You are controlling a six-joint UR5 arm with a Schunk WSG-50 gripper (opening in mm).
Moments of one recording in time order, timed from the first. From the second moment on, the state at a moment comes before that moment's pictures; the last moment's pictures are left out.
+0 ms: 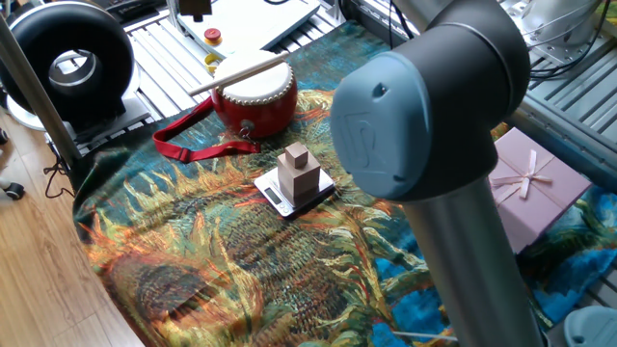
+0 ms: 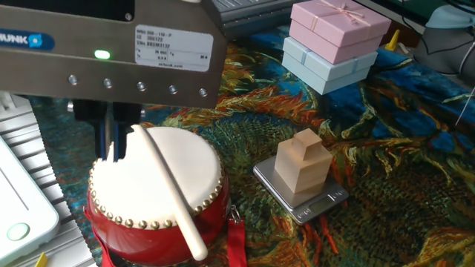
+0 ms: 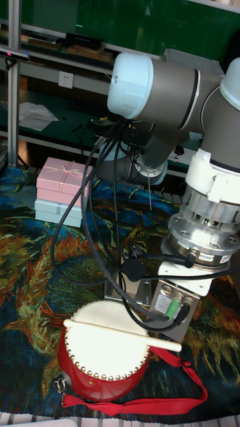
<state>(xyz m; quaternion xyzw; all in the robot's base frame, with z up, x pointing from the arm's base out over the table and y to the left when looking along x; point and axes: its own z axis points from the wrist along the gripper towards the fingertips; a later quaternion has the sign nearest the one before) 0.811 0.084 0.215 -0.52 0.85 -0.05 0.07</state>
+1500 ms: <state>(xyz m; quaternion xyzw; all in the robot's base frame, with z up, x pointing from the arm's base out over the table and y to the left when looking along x) 0.789 0.093 0.206 -0.52 0.85 -0.04 0.08</state>
